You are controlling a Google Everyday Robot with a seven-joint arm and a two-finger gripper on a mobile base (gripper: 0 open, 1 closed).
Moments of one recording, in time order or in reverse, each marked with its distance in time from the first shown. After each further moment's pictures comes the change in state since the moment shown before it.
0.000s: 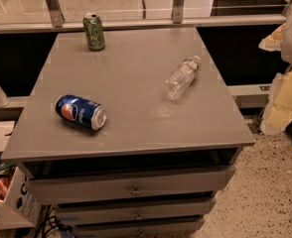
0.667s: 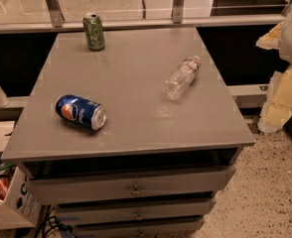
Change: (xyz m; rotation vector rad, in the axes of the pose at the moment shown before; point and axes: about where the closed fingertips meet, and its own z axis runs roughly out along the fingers) arm -0.004 -0.003 0.001 0.002 -0.021 -0.011
